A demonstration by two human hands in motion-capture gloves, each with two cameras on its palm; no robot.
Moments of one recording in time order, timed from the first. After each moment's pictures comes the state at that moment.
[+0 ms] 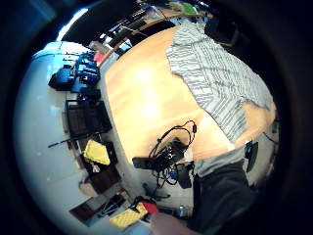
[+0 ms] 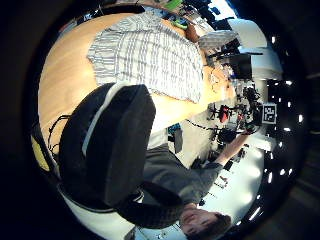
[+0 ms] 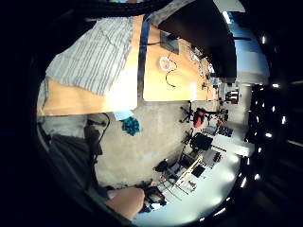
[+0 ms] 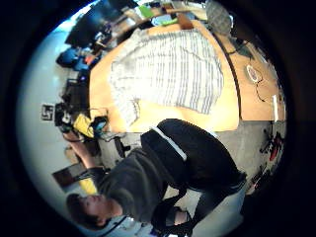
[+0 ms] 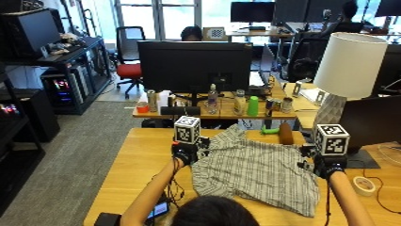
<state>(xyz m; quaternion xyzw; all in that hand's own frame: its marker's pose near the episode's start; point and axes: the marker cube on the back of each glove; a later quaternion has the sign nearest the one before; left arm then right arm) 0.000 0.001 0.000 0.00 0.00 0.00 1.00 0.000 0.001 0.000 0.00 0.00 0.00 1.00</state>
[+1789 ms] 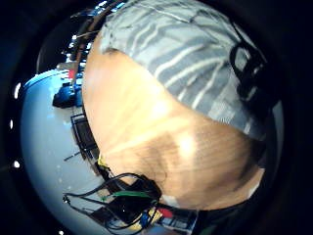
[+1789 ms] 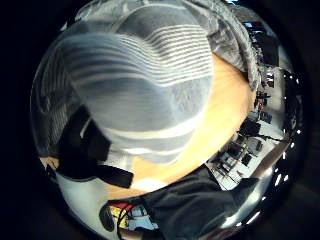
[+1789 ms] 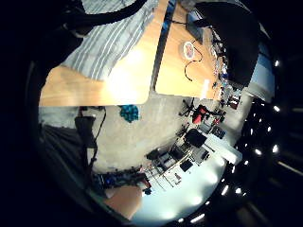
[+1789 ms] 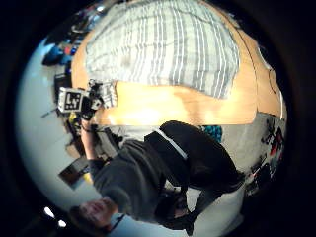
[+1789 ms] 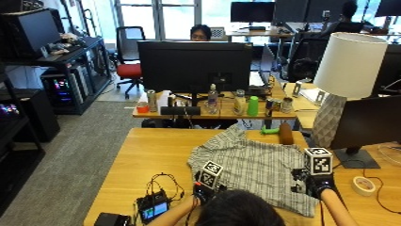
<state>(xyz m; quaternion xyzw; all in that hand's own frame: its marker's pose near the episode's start) 0.077 -0.007 0.217 -0.06 -0.10 0.09 0.99 -0.010 -0.034 0.133 -0.12 0.01 -0.03 0.99</state>
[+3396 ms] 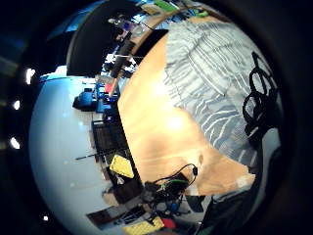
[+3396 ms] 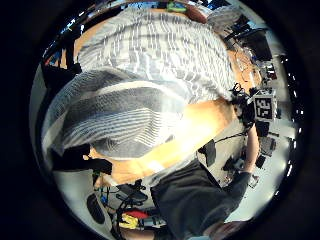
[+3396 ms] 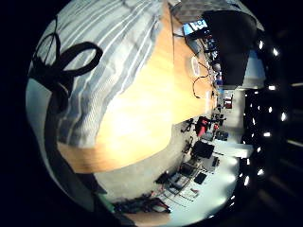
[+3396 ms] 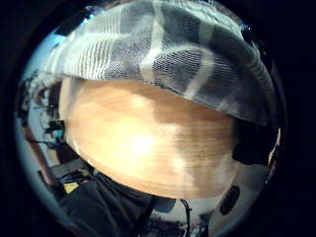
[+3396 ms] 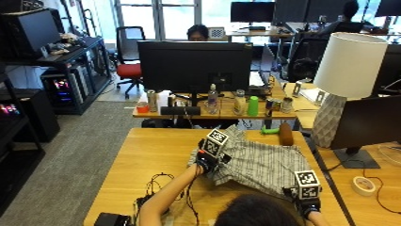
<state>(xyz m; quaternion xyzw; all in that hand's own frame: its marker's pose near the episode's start) 0.069 -0.093 0.087 0.02 -0.17 0.08 0.98 -0.034 -0.080 0.266 0.05 0.05 -0.02 1.00</state>
